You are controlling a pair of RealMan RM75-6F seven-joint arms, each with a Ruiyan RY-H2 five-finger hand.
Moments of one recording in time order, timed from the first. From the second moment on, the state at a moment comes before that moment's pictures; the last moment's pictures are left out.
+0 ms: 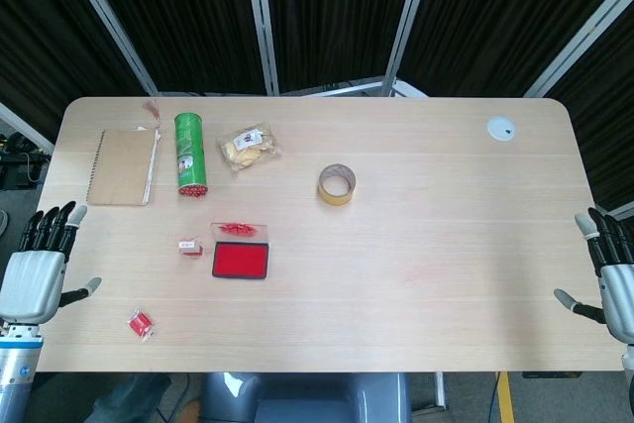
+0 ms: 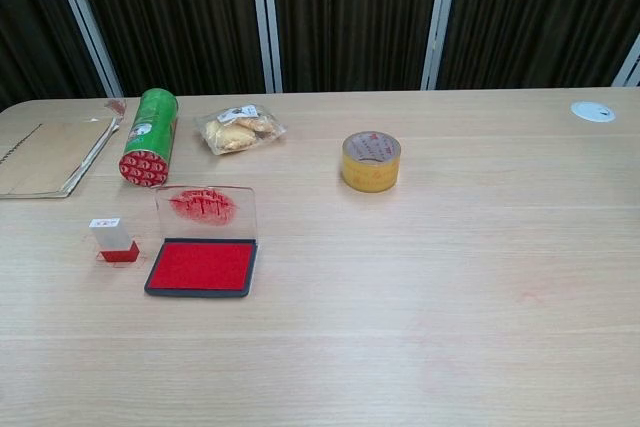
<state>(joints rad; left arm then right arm) -0.18 -1.17 -0.02 -1.76 1.43 1.53 0.31 0.08 -1.00 0.09 -1.62 -1.53 1.54 0.02</state>
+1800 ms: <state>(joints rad) -0.45 -1.65 -0.15 -1.25 1.16 1.10 0.32 0.10 -1.02 0.09 -1.59 -1.47 1.46 0.02</state>
